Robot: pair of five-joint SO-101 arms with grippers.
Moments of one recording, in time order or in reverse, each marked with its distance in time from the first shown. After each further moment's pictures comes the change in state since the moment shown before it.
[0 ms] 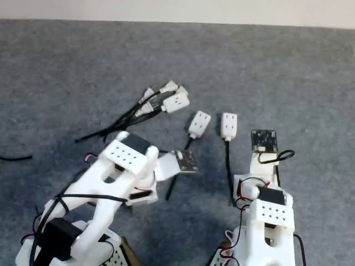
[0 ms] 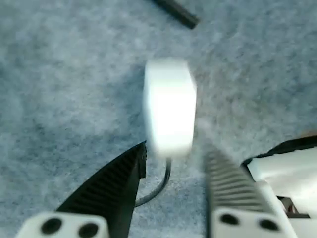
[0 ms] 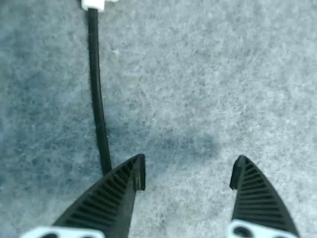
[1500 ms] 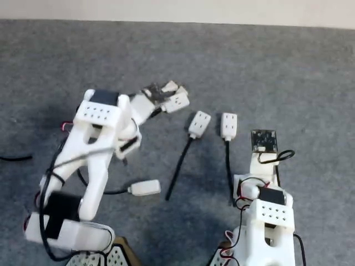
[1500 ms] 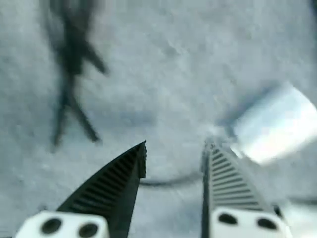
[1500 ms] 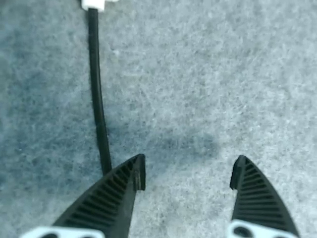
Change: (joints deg) left arm -16.1 12.7 -26.4 5.2 8.0; right arm 0.0 0.0 0.0 0.0 0.0
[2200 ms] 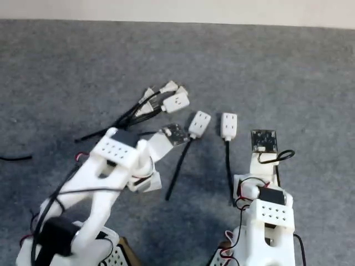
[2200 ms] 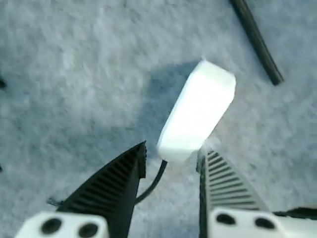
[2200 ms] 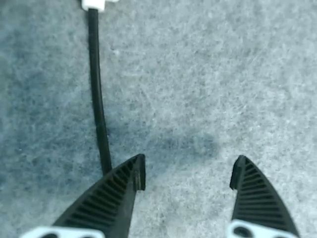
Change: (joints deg) left arm 10.8 -10.5 24.6 -17.1 4.5; right arm 0.0 0.0 0.0 0.0 0.0
